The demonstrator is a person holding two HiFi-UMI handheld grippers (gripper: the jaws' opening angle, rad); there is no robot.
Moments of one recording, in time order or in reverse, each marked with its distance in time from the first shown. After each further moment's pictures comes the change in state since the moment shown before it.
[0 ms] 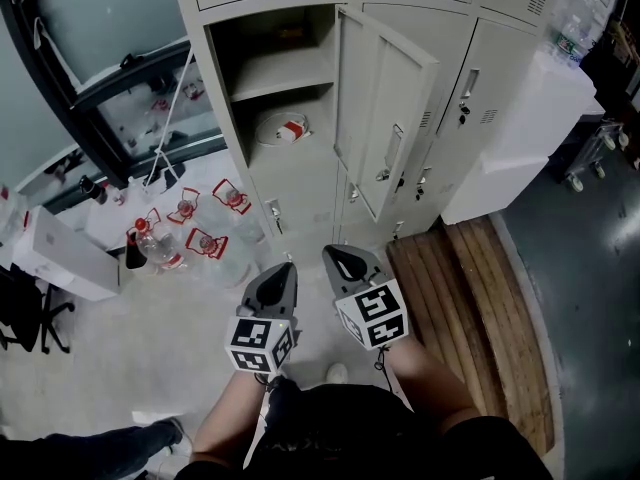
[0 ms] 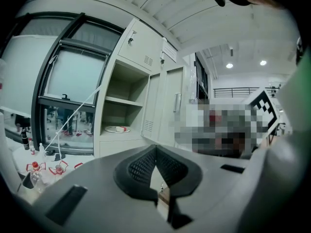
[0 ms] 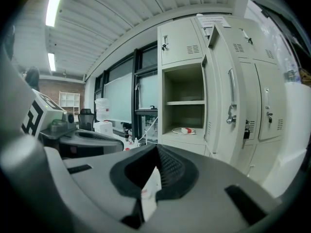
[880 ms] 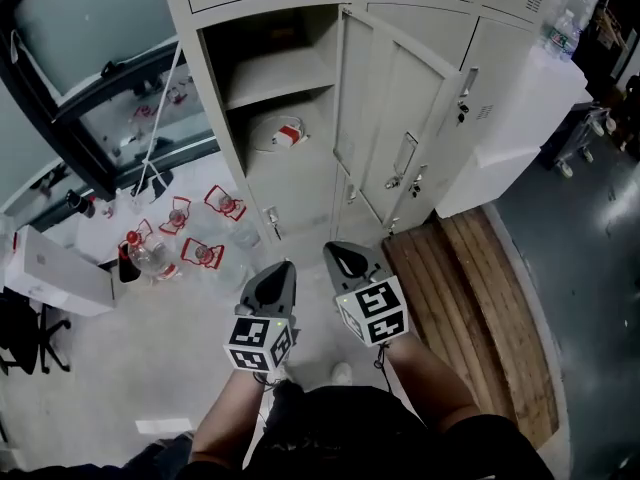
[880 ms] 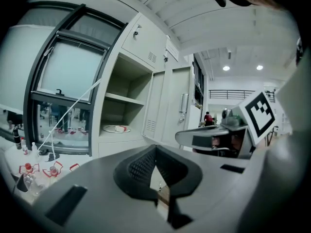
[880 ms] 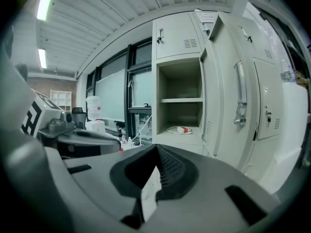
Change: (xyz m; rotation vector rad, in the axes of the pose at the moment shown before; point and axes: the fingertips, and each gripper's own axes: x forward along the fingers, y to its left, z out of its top) left arm 0.021 0.038 0.008 -0.011 0.021 -0.077; right arm 0.038 -0.009 0.008 0.026 0.033 -0.081
